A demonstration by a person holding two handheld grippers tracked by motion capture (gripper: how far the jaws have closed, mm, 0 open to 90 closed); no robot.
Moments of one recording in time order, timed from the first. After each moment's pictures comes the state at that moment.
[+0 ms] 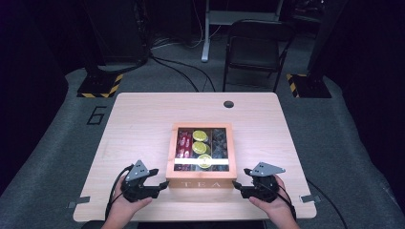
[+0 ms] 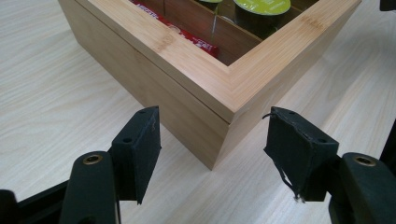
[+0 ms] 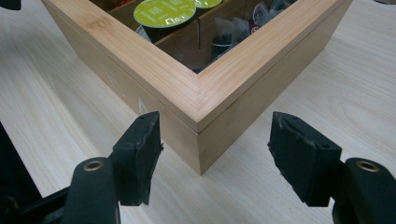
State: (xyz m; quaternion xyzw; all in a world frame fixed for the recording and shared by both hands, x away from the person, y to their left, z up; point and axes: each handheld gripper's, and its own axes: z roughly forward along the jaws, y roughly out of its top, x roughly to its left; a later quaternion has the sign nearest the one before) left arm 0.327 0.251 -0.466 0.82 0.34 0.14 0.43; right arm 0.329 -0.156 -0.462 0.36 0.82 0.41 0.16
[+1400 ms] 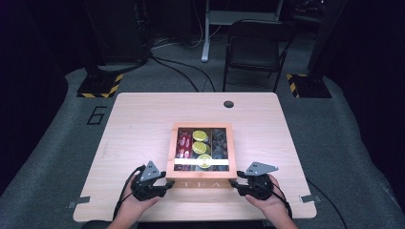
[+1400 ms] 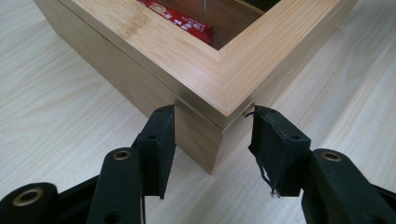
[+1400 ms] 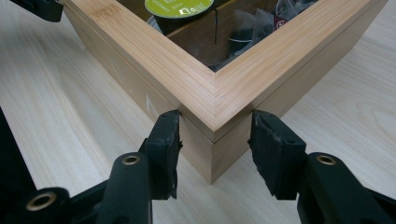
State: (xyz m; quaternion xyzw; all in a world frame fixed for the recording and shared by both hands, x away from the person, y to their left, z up) left arm 0.334 0.229 -0.480 0.85 0.33 0.15 0.39; right arm 0.337 -0.146 -0.472 0.34 0.84 0.41 0.14
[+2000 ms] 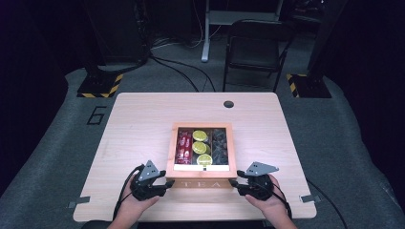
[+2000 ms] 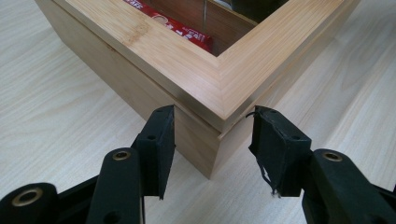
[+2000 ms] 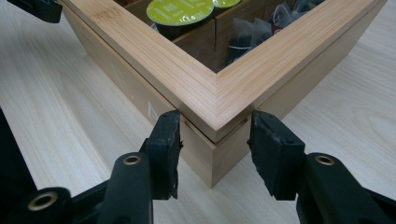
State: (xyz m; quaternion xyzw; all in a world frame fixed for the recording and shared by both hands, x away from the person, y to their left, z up) left arm 0.333 0.229 -0.475 0.84 0.33 0.15 0.40; right arm 0.335 -0.146 -0.469 0.34 0.83 0.42 0.15
